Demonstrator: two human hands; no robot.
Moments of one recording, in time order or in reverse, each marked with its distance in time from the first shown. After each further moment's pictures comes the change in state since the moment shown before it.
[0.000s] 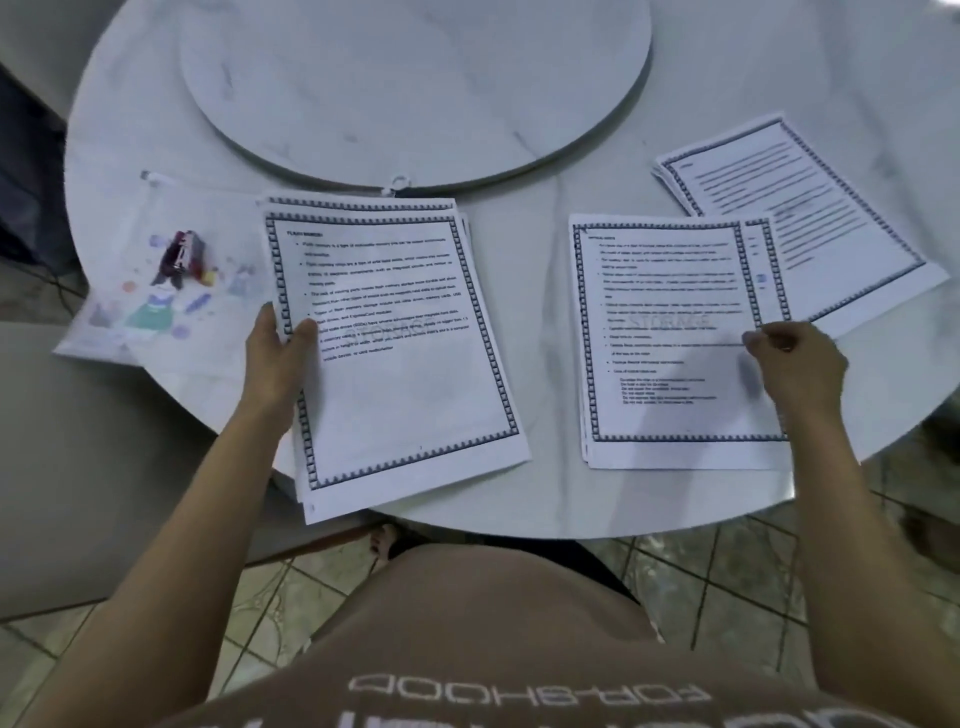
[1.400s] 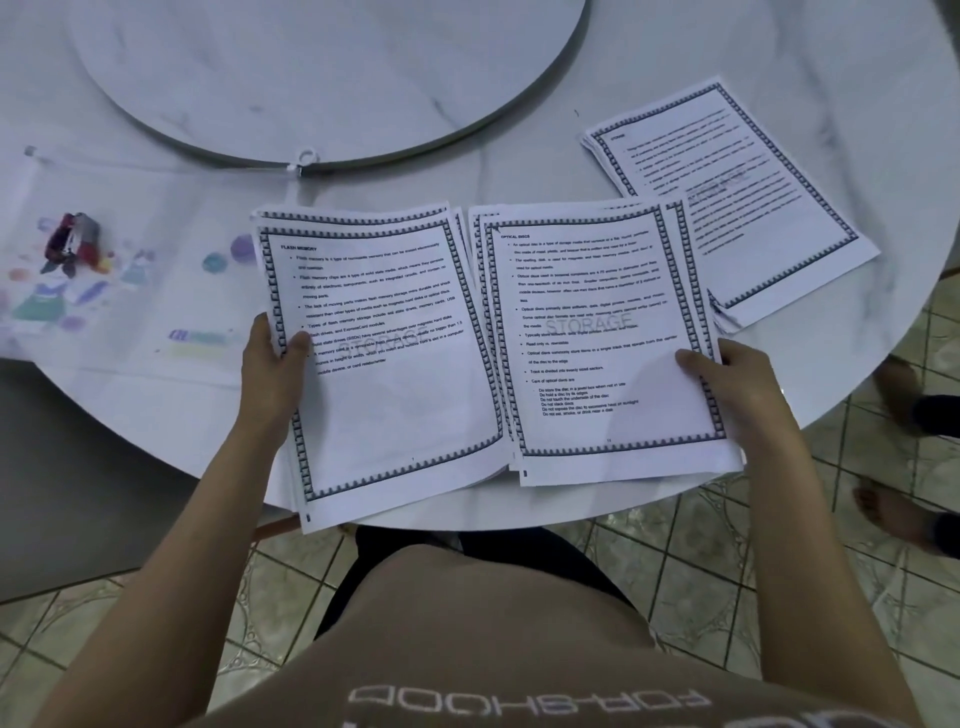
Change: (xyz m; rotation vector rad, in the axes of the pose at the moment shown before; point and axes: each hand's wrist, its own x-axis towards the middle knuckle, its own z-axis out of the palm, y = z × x) left_hand -0.034 -0.012 0.080 0.082 -0.011 0.056; right_hand 0.001 0.031 -0.034 0.222 -0.337 0.145
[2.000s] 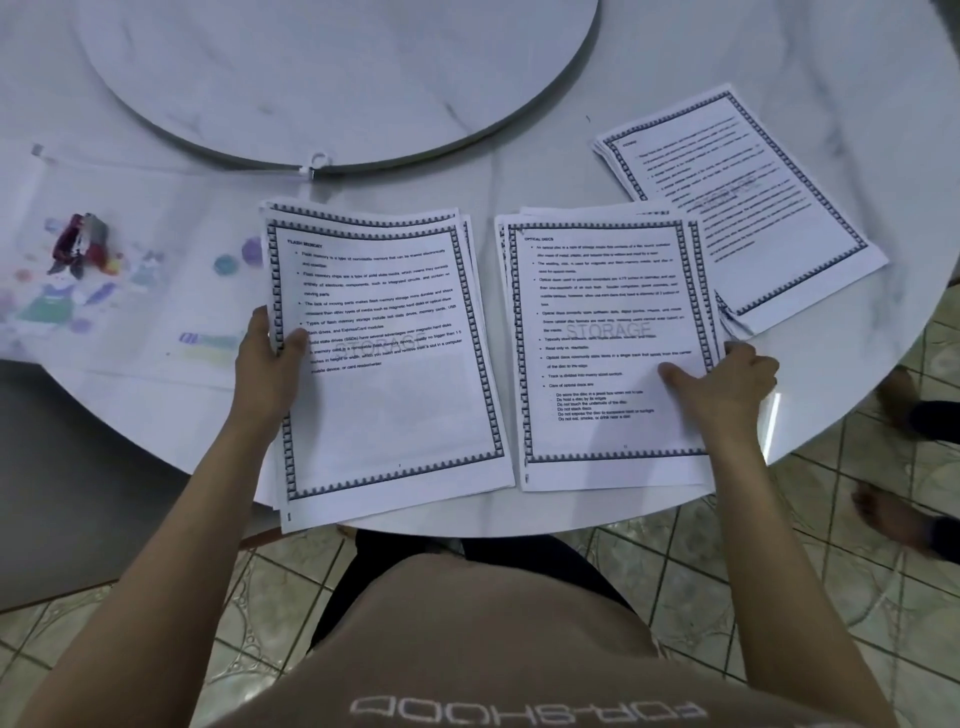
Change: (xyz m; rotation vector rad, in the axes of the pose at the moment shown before) left_hand 0.016 -0.006 -0.015 0.096 -0.031 0.040; right_hand 0.003 0.001 0.035 -0.379 0.298 0.035
